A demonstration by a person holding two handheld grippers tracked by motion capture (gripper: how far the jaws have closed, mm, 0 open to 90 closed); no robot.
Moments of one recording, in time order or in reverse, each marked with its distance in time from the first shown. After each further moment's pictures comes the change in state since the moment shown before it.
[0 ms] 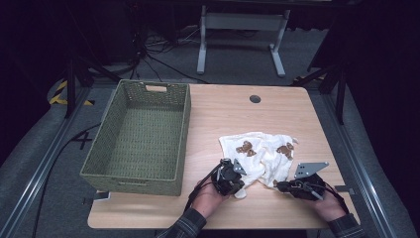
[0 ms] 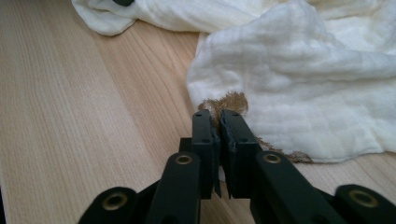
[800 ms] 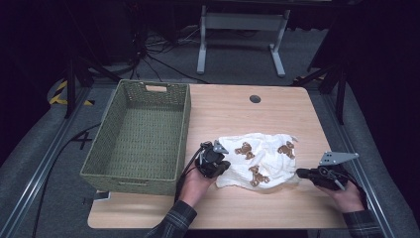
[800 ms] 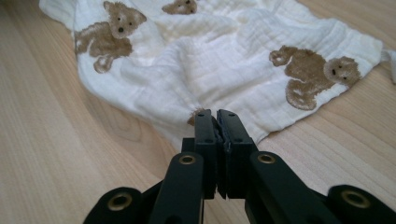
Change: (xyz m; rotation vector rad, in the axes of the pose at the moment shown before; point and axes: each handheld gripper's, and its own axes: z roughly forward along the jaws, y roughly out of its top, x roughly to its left) left arm 0.047 -0.001 -0.032 -0.082 0.116 -0.143; right arm -0.041 -0.015 -0.045 -0.099 -0.109 0.115
